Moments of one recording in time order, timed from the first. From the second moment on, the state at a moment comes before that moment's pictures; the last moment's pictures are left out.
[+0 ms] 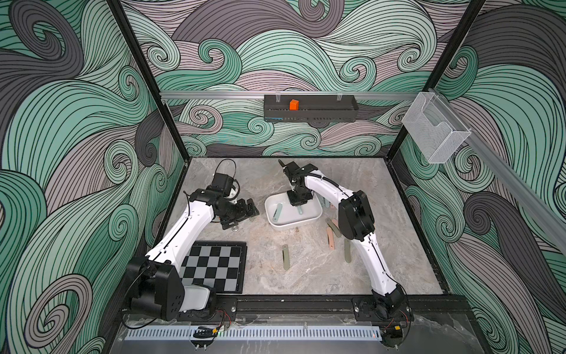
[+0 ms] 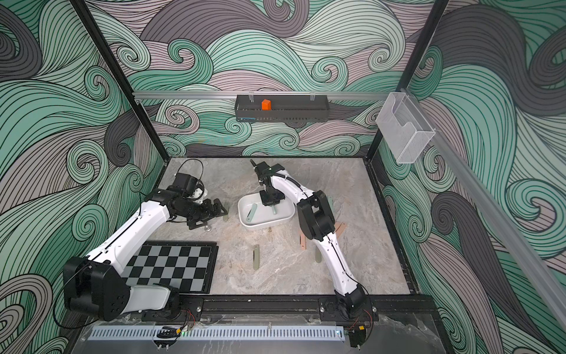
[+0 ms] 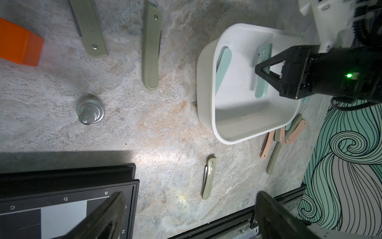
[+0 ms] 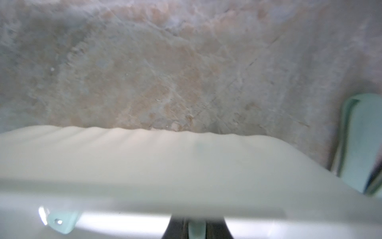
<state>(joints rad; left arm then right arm) -0.21 1.35 1.12 -0.96 0.37 -0.51 0.56 2.40 2.16 -1.21 0.04 0.30</state>
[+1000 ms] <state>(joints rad) -0.58 1.34 1.05 -0.90 0.27 -0.54 0.60 1.58 0.94 -0.83 -0.10 0.60</state>
